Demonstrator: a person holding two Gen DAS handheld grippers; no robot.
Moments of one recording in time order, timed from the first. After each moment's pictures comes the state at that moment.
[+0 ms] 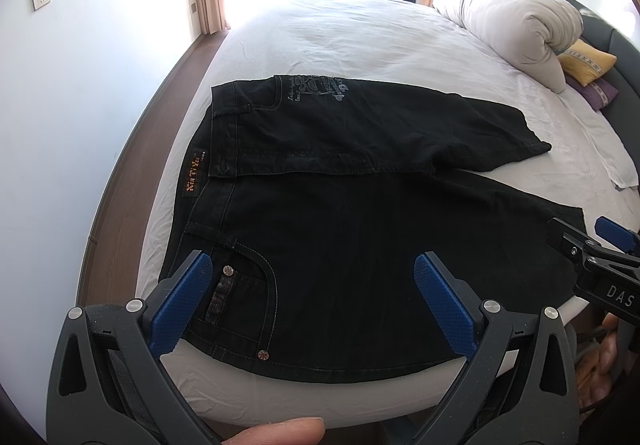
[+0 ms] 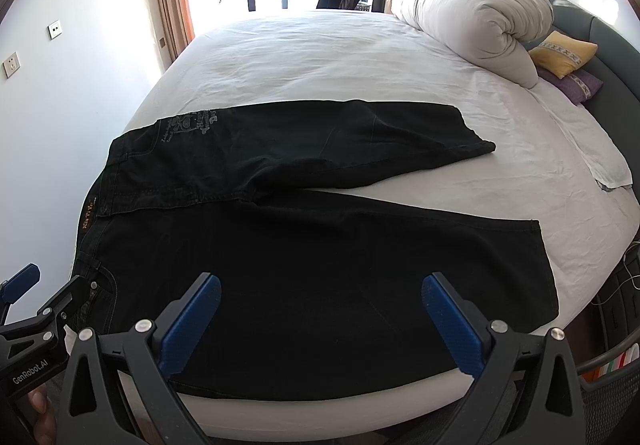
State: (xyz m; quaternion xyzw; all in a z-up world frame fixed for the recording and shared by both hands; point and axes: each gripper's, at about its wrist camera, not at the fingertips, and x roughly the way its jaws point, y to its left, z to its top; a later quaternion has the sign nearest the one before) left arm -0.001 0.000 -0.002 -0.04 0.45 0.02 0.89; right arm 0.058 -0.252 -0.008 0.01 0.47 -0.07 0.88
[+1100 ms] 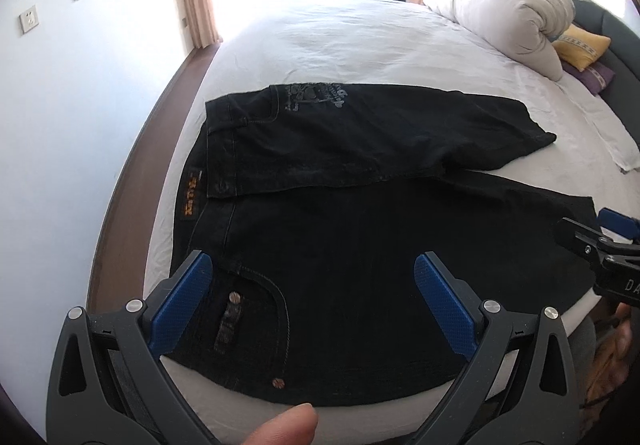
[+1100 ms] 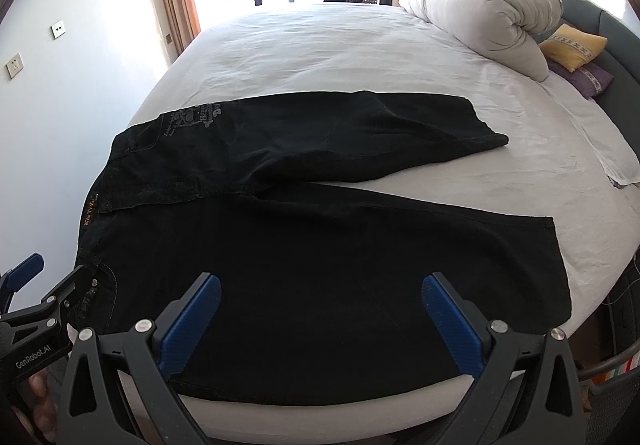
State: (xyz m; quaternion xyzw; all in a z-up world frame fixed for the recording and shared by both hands) left arm 0.013 -0.003 -0.021 0.01 0.44 0.01 0.90; right arm 0.066 -0.264 -0.022 0.03 0.48 -0.04 0.88
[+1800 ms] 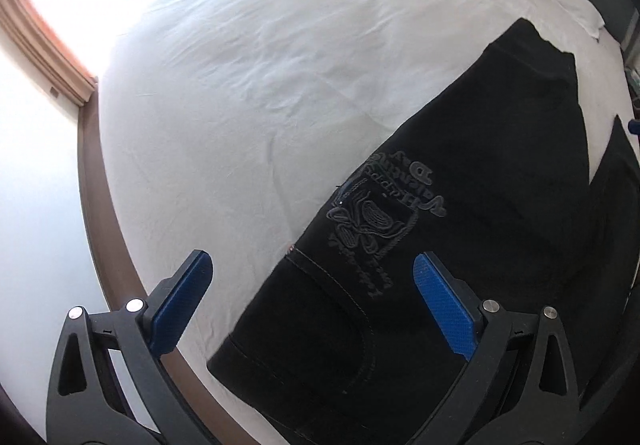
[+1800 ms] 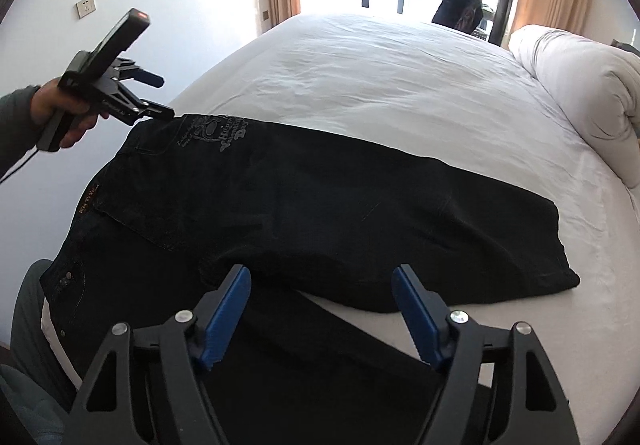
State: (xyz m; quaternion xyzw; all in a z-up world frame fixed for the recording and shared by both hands) left arm 0.349 0.062 -0.062 0.20 0.55 -0.20 0.79; right arm 0.214 -0.311 -0.043 -0.07 0.47 0.15 0.87
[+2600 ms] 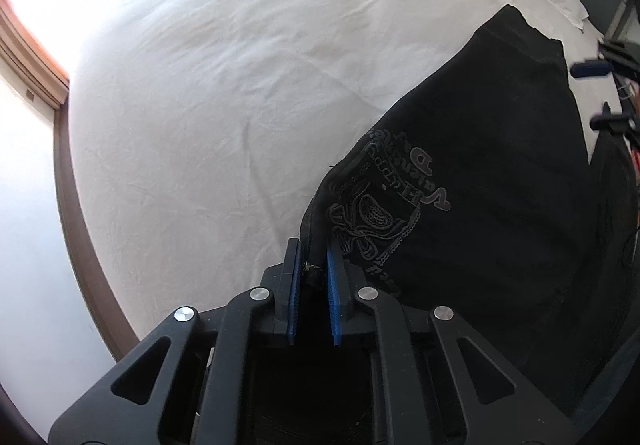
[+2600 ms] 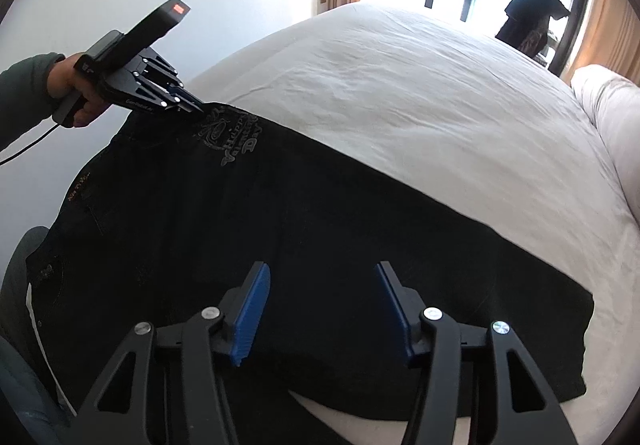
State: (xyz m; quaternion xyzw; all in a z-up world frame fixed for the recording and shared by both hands) left arm 0.338 0.073 -0.078 0.20 0.53 -0.23 0.79; right arm 0.308 -0.290 -0.066 -0.14 0.47 0.24 0.84
